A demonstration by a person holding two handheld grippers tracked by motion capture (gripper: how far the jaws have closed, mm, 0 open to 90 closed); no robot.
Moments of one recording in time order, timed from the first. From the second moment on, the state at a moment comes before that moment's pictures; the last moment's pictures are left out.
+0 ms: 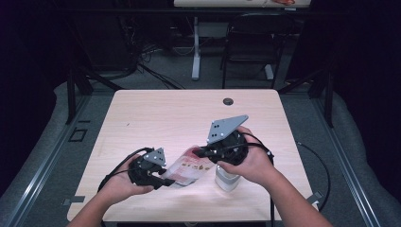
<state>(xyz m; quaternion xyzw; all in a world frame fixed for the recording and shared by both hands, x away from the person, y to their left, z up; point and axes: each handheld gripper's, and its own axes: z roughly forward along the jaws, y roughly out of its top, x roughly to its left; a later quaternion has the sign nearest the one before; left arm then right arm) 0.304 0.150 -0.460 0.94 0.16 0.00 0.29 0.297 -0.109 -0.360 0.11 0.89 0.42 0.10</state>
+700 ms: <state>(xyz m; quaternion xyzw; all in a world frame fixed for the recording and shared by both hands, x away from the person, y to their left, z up) 0.306 0.148 -0.452 0.95 0.15 0.00 0.27 0.297 -0.118 -0.365 0.12 0.89 0.44 0.10</state>
